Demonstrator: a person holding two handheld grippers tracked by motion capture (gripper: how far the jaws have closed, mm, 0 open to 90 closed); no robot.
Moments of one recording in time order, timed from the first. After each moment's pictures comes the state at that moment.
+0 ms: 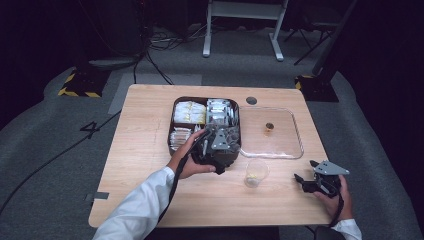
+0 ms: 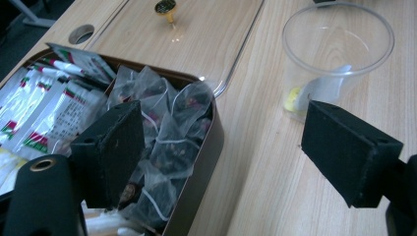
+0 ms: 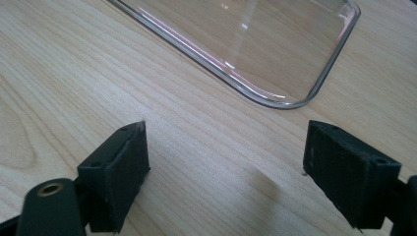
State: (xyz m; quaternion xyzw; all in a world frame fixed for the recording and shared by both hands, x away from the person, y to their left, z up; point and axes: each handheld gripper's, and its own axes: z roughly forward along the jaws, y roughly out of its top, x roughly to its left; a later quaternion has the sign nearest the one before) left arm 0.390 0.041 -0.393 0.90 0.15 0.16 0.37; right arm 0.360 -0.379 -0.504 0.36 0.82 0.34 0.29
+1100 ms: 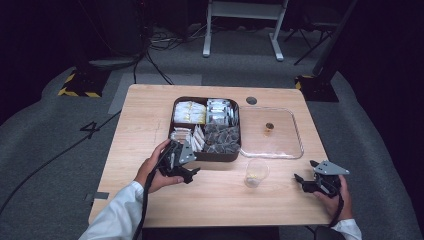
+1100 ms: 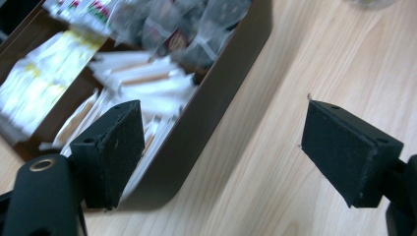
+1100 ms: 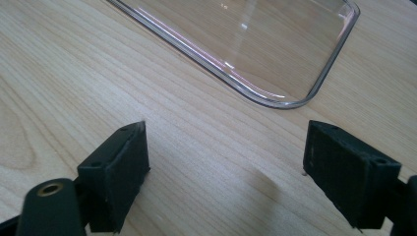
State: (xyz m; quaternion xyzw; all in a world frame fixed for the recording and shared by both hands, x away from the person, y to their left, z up) left arm 0.361 0.123 -0.423 0.90 0.21 0.22 0.30; right arm 0.360 -0.379 -0.504 0.36 0.82 0.34 0.29
